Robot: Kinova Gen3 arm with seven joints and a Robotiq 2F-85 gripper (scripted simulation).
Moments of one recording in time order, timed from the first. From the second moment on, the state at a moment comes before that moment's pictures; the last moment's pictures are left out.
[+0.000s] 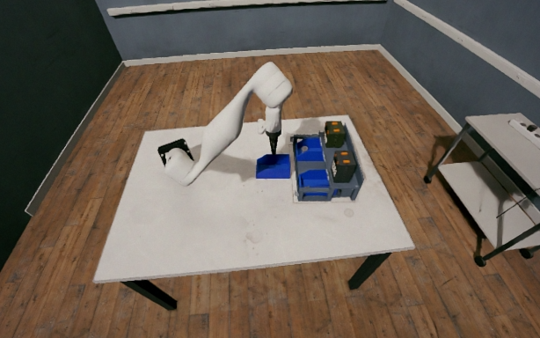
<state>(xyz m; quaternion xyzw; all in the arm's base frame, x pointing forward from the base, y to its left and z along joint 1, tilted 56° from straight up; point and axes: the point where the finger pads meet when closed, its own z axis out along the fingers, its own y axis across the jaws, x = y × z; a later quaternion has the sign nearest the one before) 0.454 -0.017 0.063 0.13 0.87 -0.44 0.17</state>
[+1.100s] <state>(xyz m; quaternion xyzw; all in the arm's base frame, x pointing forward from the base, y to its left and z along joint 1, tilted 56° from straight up) 0.442 0.037 0.101 0.13 0.87 -0.44 0.17</state>
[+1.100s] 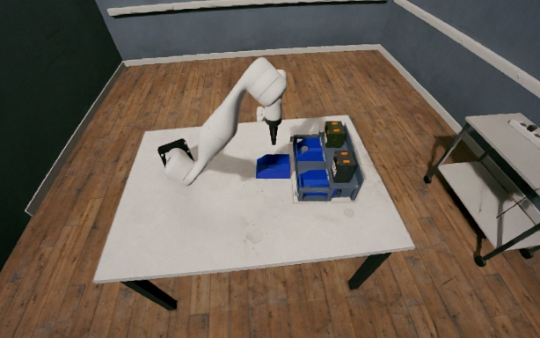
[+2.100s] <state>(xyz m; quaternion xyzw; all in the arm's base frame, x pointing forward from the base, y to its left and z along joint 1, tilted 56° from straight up) 0.444 0.027 0.093 0.13 0.87 -0.44 0.17</state>
